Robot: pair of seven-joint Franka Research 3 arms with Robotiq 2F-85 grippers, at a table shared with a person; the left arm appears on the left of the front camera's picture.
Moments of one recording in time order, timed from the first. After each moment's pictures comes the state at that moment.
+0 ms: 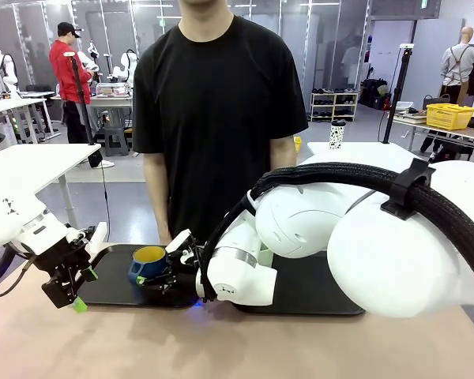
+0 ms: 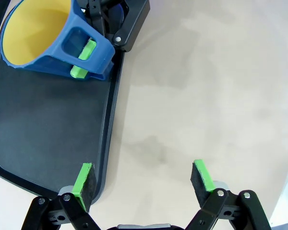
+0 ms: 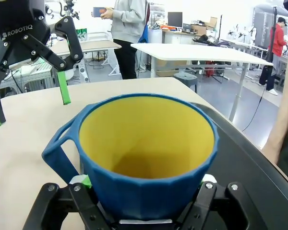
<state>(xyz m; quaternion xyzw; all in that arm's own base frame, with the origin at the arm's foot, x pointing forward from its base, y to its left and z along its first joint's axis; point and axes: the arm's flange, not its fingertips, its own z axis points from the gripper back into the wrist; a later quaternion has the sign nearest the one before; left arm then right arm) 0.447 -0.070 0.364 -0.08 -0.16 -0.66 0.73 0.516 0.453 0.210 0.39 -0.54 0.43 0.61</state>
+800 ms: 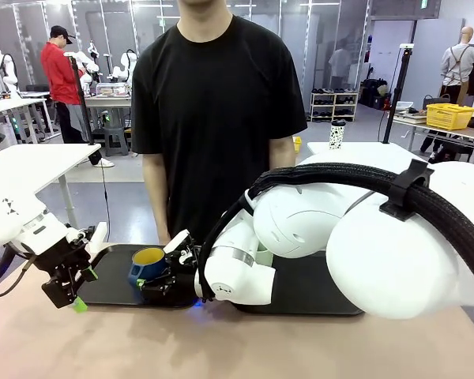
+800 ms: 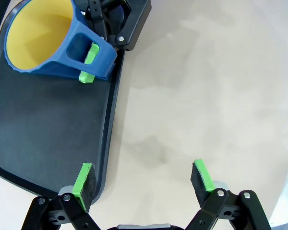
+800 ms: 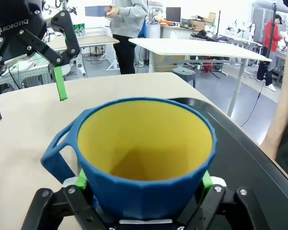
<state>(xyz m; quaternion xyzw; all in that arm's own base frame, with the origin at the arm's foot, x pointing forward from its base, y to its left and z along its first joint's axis) 0.447 -0.070 0.364 -0.08 -0.16 -0.66 0.73 0.516 0.455 0.210 0.38 -0.53 0.43 0.62</state>
